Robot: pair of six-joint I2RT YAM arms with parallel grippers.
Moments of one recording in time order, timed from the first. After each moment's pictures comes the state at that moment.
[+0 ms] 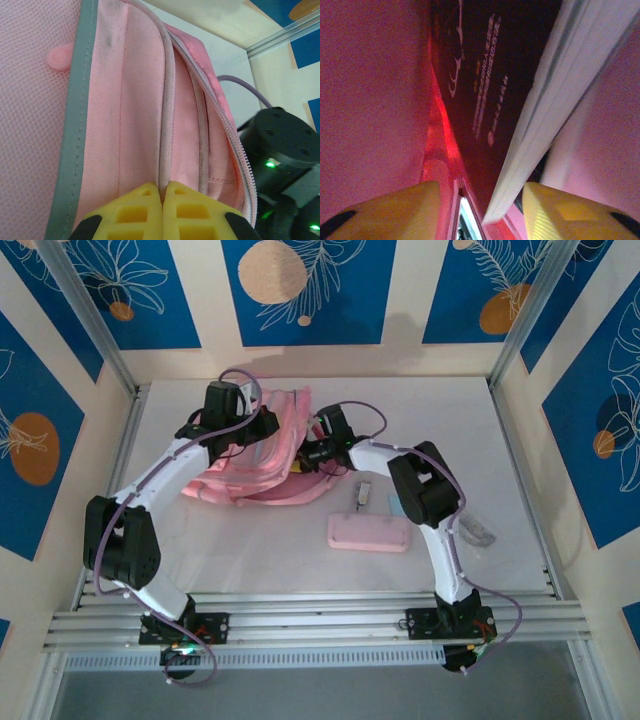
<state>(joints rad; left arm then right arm) -0.34 1.61 1.30 -0.28 0.38 -0.62 0.53 2.20 1.48 0.07 -0.85 1.00</state>
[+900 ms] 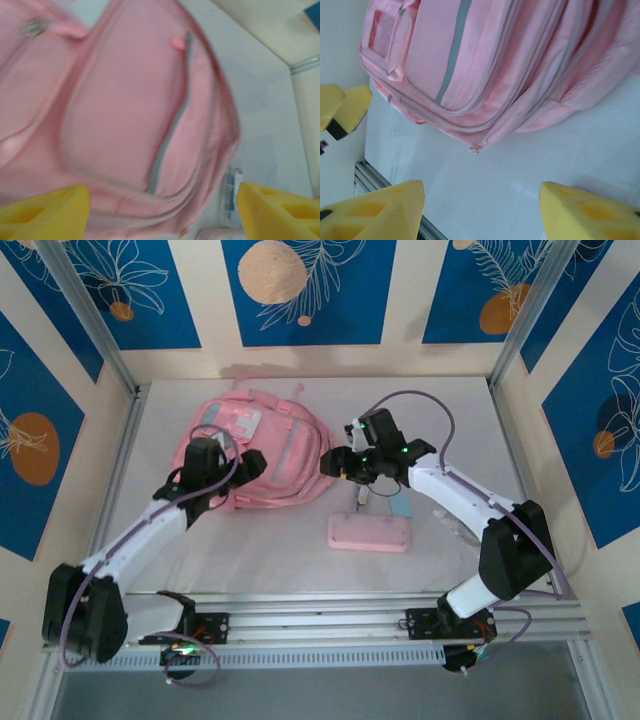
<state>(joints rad) -0.34 1.16 0.73 -0.19 0.15 -0.75 0.54 1.52 1.17 -0.50 -0.42 0.63</state>
